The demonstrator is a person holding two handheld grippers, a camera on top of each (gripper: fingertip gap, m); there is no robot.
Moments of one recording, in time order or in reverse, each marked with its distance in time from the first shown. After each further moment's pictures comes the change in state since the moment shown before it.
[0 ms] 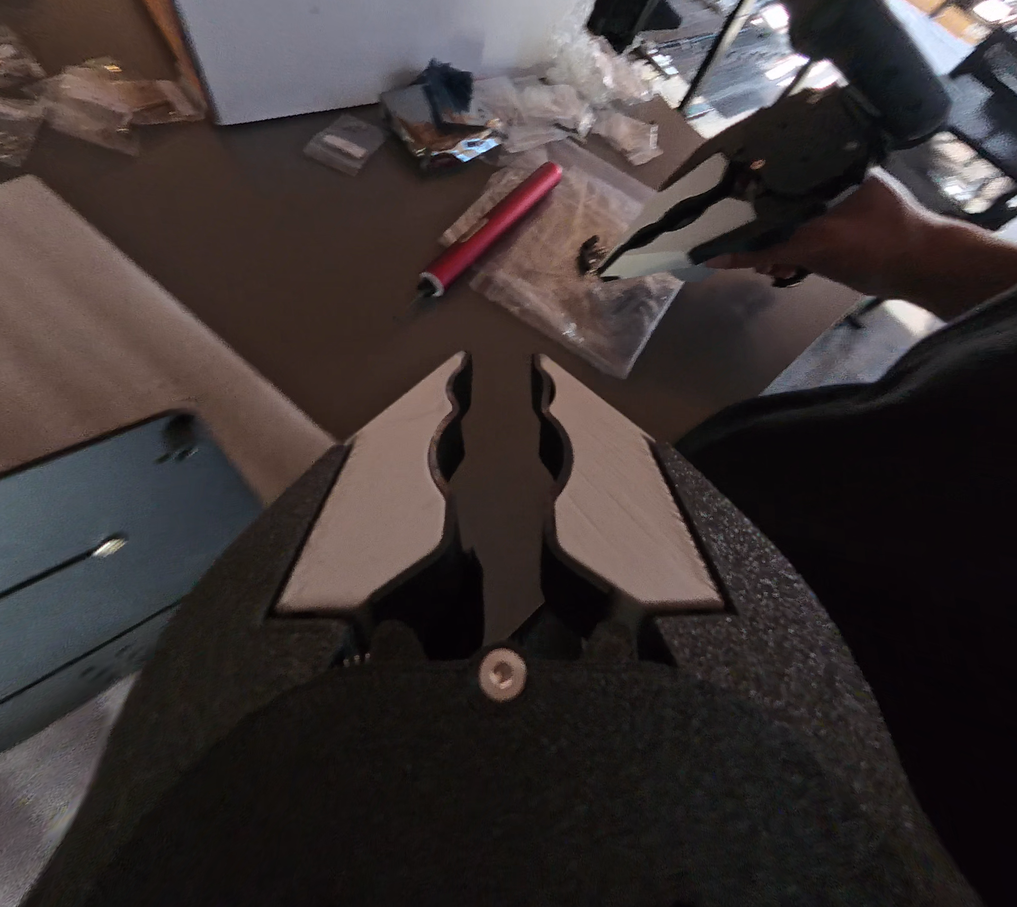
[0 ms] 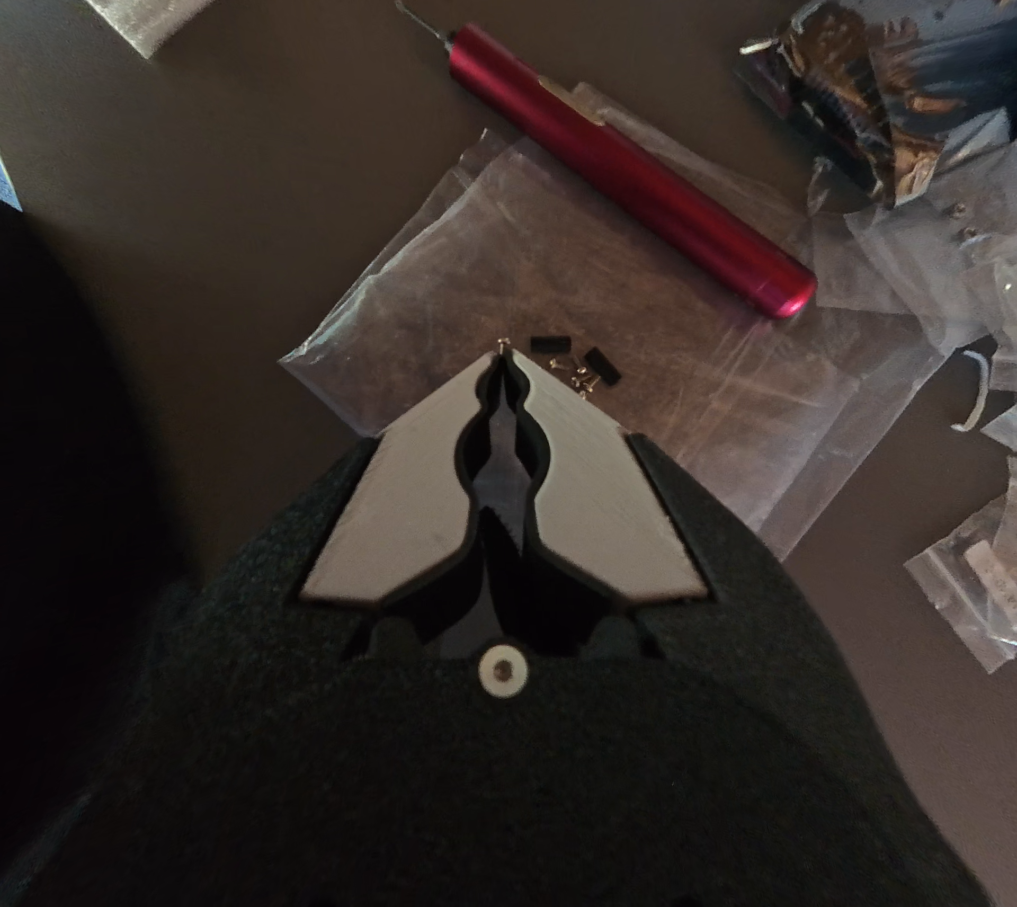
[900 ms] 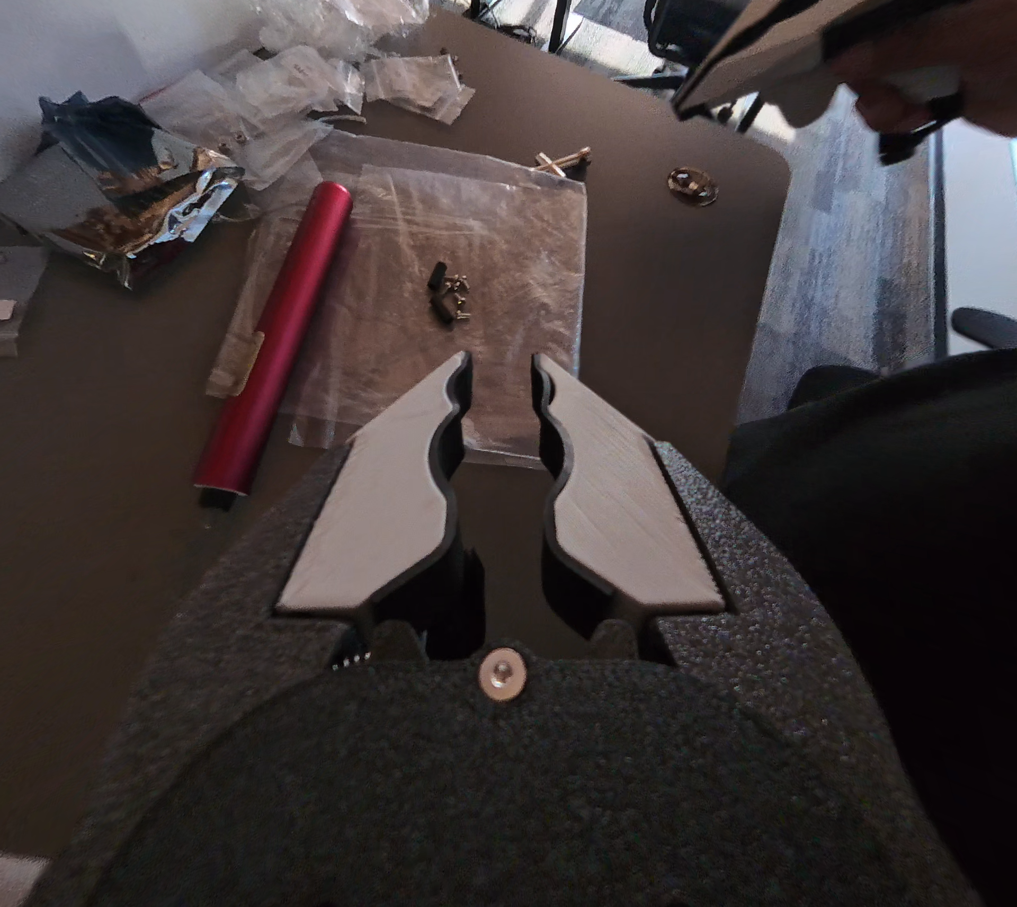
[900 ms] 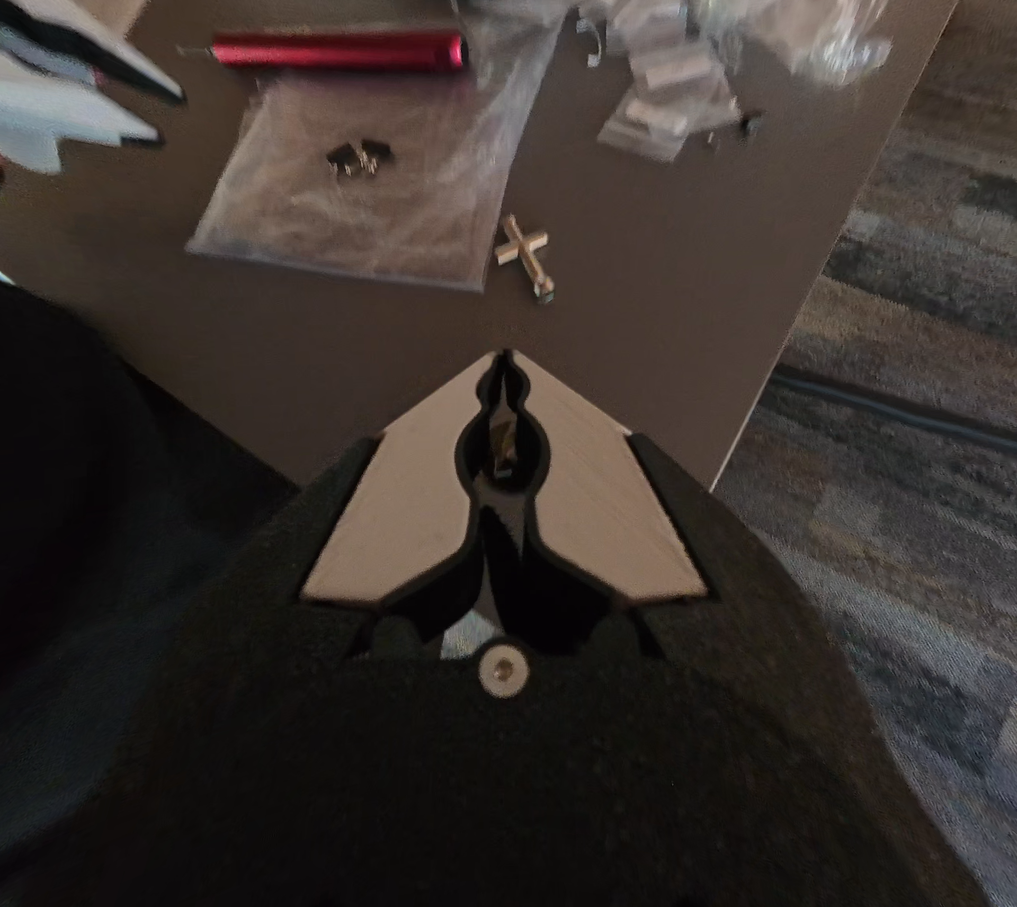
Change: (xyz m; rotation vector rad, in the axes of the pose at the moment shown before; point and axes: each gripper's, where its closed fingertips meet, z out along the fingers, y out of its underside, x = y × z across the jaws) left arm 0.063 0.012 0.118 -0.129 0.314 0.331; right arm 0.039 0.103 -0.133 0.157 0.260 0.438
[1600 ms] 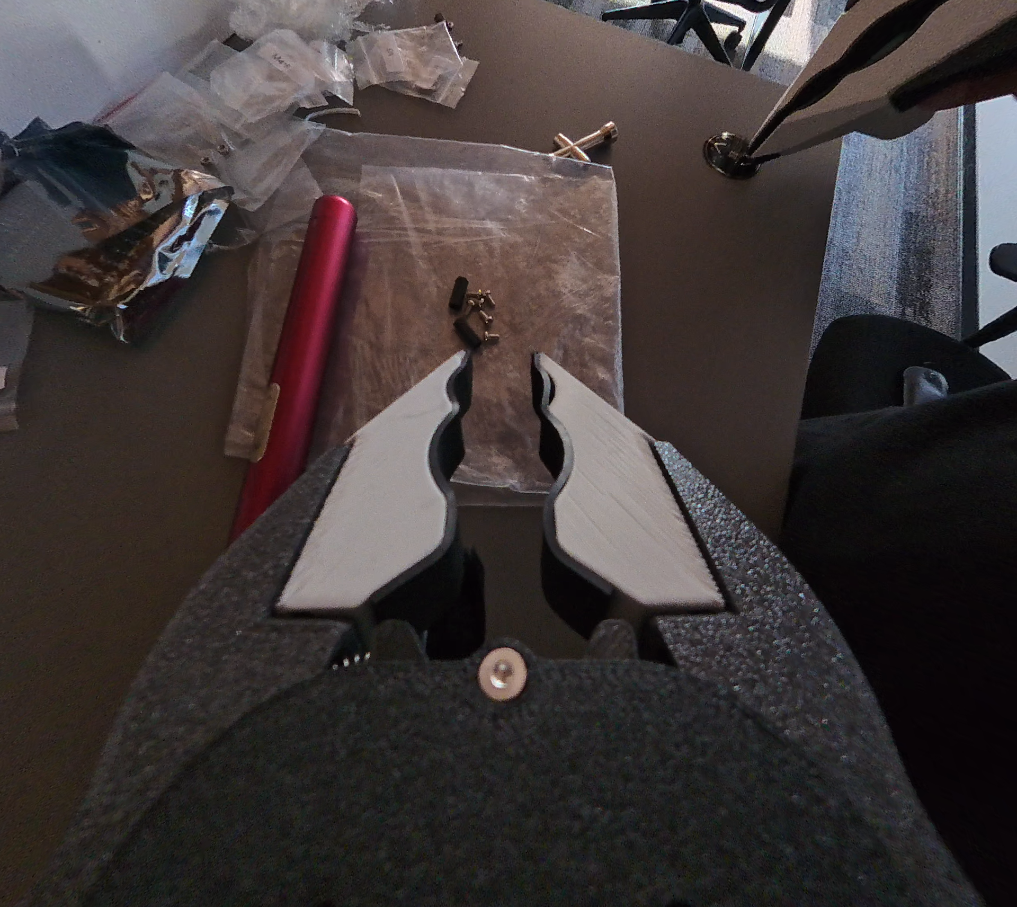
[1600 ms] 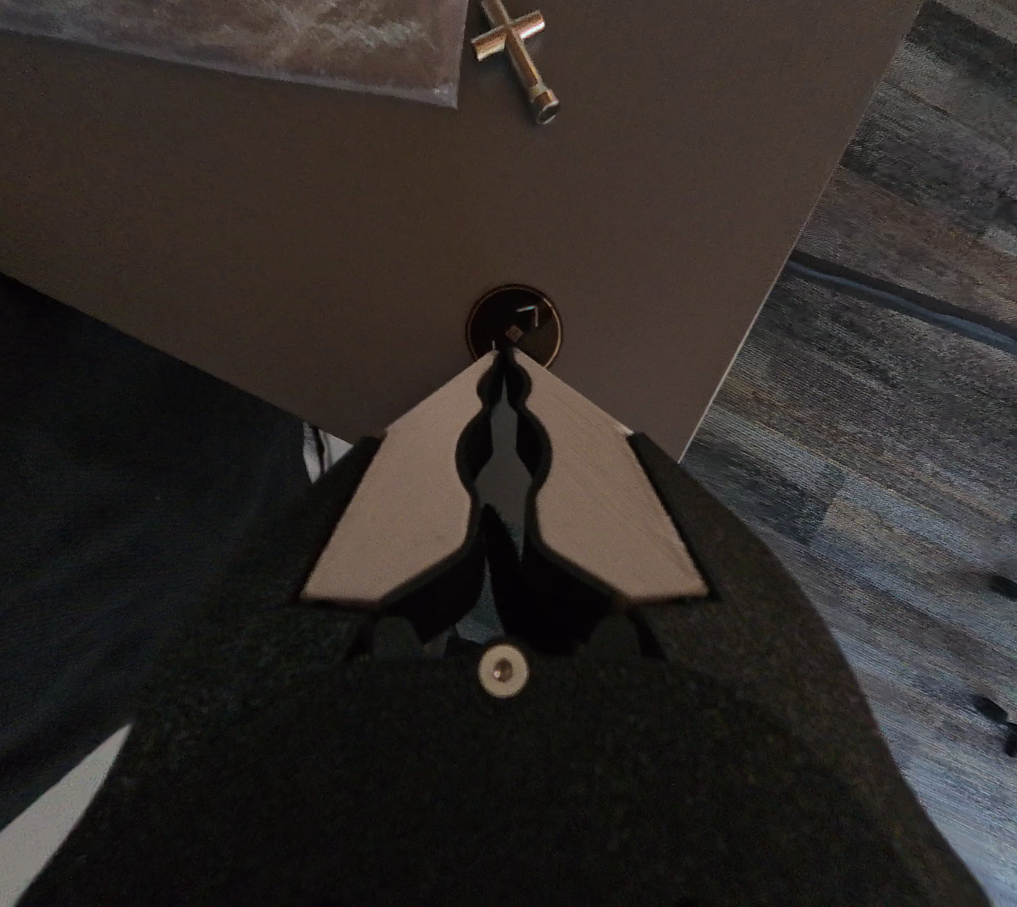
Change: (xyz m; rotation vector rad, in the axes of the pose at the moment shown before) left arm -0.013 -0.005 0.023 -0.076 0.027 0.064; right arm -0.001 0.053 -0.004 -0.306 0.185 -0.058
